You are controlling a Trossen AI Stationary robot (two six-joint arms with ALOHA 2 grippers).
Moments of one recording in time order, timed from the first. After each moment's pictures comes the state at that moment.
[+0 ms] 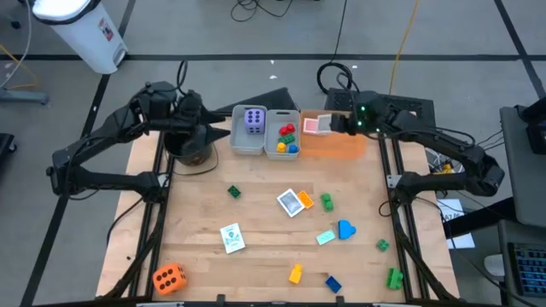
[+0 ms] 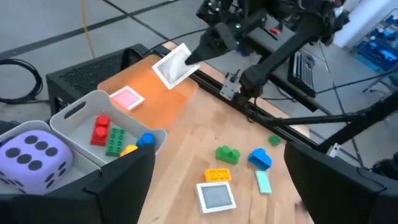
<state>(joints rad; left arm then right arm) 0.49 1.00 1.24 -0.61 0.32 -0.34 -0.68 1.11 0.96 -0.57 -0.08 0.84</state>
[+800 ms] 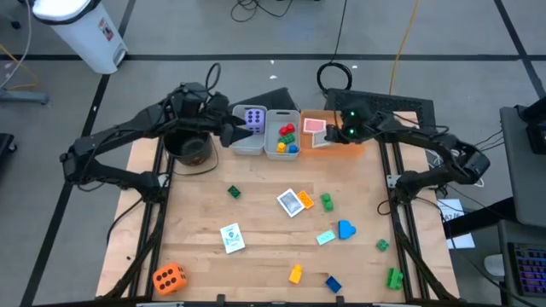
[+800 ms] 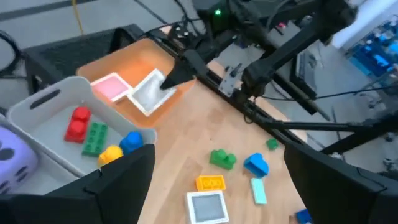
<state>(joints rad) 0.45 1.20 1.24 -0.46 0.33 -0.43 -0.82 1.31 0.68 -0.19 -0.34 0.76</state>
